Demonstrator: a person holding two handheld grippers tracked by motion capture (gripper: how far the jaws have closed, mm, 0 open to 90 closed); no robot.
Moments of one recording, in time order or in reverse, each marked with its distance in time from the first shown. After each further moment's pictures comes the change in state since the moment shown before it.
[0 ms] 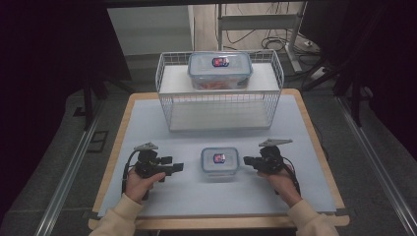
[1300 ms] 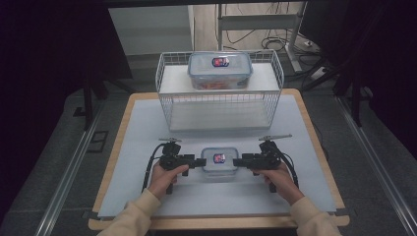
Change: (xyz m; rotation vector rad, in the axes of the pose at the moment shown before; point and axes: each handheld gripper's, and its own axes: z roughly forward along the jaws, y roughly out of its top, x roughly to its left) left arm -0.024 0.026 0.067 0.070 -0.164 -0.139; right arm -0.003 0.013 0.010 0.007 0.265 0.162
